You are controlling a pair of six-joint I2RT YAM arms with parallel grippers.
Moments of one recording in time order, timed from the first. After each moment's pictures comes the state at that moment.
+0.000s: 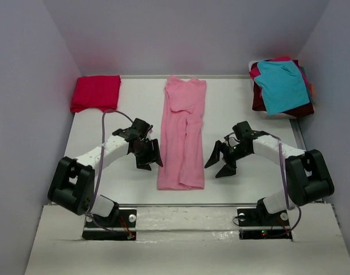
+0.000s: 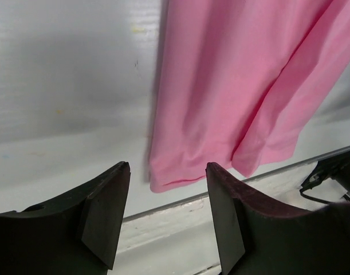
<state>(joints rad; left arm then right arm) -0.46 1.44 0.87 -0.68 0.29 -0.64 0.30 1.48 0.80 -0.66 -0.78 0.69</state>
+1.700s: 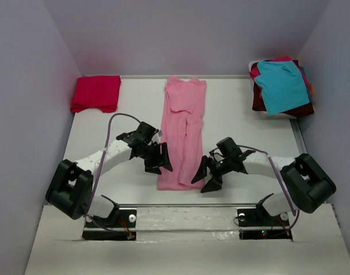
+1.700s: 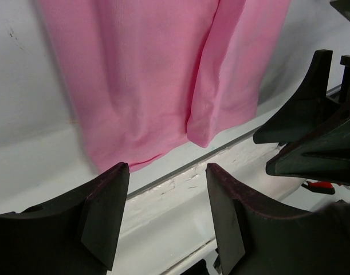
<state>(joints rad) -0.56 1.38 0.82 -0.60 0.45 -0.67 0.59 1.43 0.54 -0.18 -0.86 1.10</state>
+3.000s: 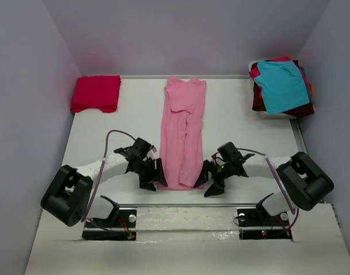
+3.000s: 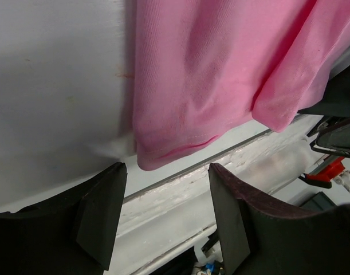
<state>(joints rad) -0.56 1.31 0.56 -0.52 0.48 -0.73 0.59 1.45 0.47 -0.16 -0.75 1.03</state>
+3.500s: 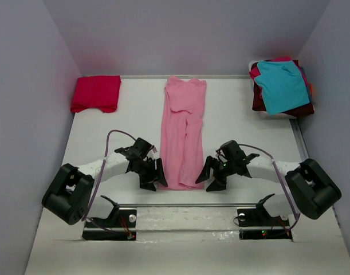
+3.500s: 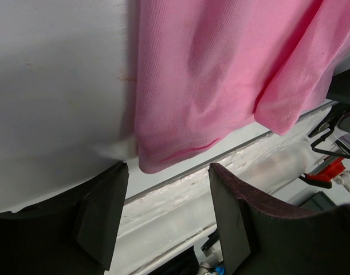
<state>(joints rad) -0.56 1.33 0.56 -0.51 0.48 -0.73 0.57 1.38 0.48 -0.17 -0.65 1.02</state>
